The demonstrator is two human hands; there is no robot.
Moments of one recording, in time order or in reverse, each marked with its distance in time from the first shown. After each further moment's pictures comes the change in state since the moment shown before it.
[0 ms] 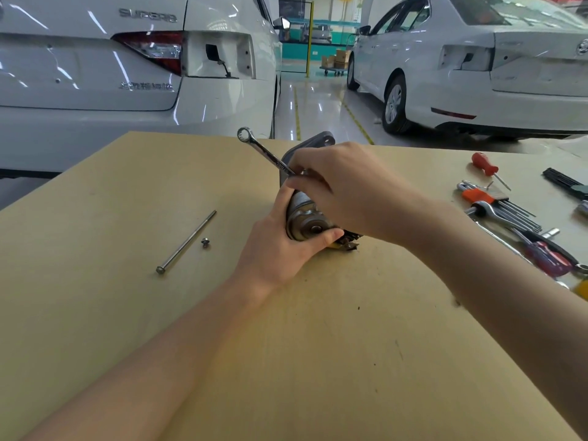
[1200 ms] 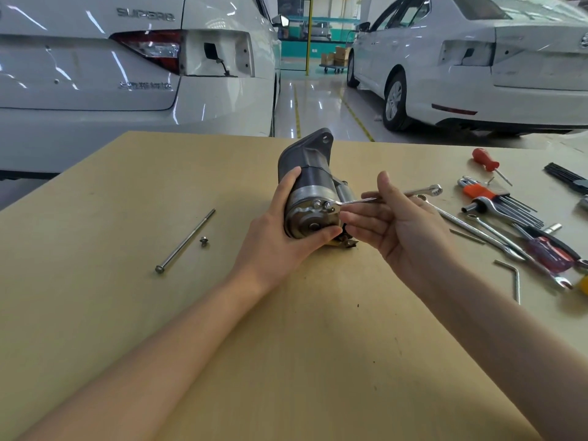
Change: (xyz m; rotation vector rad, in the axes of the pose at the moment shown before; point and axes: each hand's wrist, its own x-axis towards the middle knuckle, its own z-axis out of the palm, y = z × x) left_hand 0.002 -0.003 0.000 0.010 0.003 0.044; right_hand -0.059 0.032 0.032 1.685 0.397 0.659
